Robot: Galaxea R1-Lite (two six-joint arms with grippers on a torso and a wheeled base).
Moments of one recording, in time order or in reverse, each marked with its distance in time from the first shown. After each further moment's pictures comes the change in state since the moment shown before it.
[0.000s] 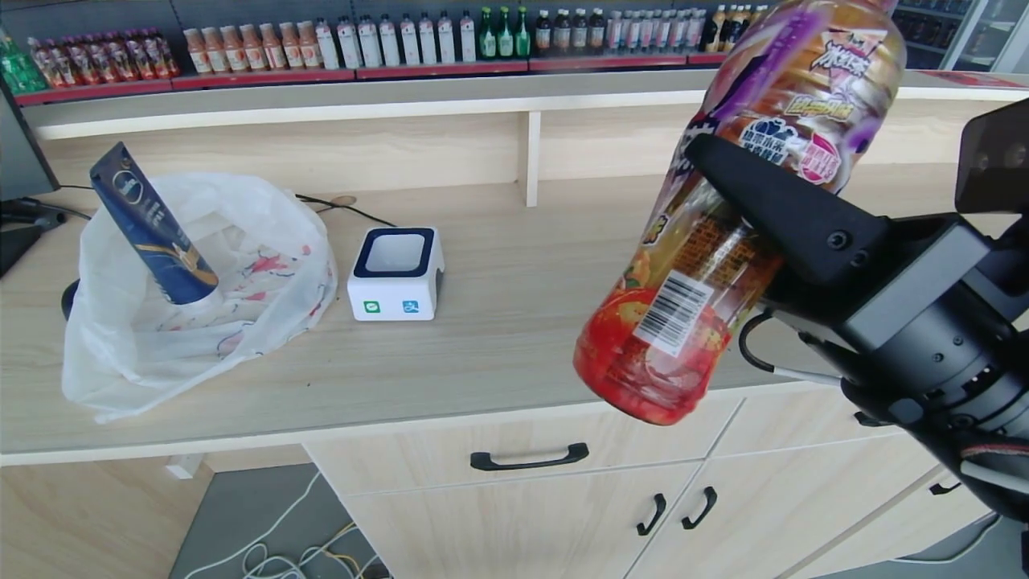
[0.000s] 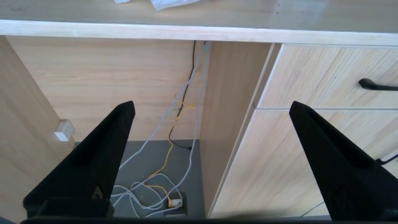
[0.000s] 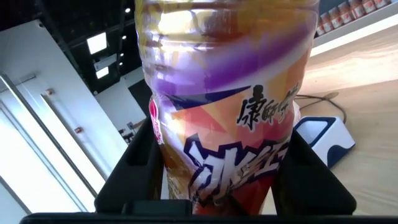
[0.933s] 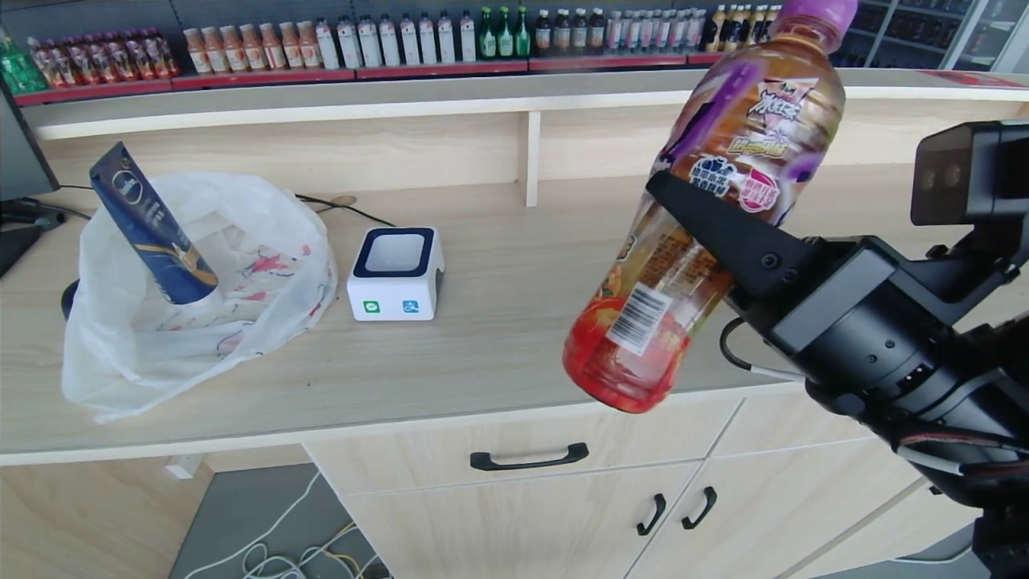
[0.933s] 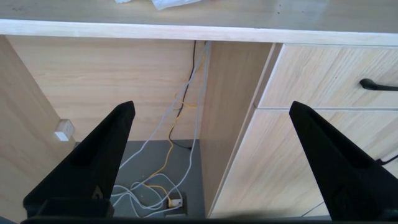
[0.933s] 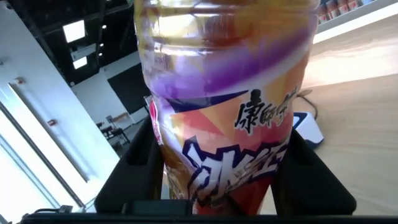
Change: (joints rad) left arm 0.000 0.000 0.000 0.000 0.000 0.000; right arm -0.032 0.051 -0.006 -0.001 0.000 -0.068
